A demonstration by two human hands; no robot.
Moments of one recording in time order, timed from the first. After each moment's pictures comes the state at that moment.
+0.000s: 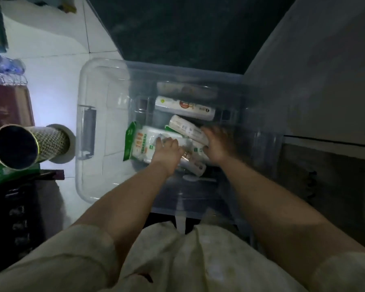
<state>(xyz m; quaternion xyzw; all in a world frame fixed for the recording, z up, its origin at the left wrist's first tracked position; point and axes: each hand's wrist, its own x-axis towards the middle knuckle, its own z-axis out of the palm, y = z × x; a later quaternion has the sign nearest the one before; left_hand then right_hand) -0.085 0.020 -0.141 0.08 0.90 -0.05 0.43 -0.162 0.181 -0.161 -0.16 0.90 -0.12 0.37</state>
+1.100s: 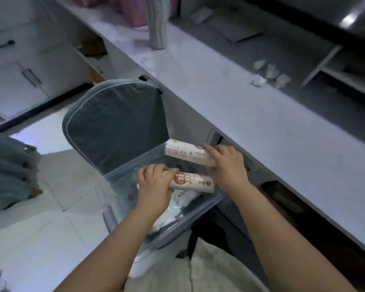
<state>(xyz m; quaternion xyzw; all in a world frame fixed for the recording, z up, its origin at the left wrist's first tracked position) -0.061 -0.025 0.152 0.29 0.95 0.15 0.01 -0.020 0.195 0.185 0.09 0.99 -0.09 -0.03</state>
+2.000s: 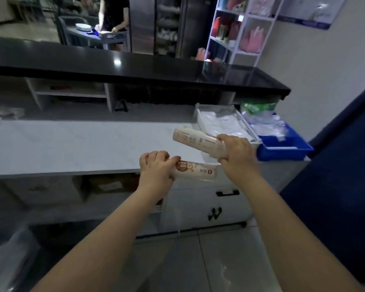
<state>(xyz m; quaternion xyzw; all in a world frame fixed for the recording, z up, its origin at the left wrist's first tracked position) 0.453 0.303 0.289 0.69 0.68 0.23 -0.08 0.671 0.359 0.358 0.52 0.81 0.03 -0.25</state>
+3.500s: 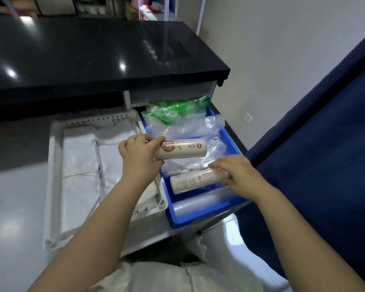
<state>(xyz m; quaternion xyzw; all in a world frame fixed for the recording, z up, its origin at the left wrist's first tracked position) 0.761 0.803 0.260 0.69 0.67 0.25 0.02 1.053 0.801 0.259 0.49 0.86 -0.12 -0.07</state>
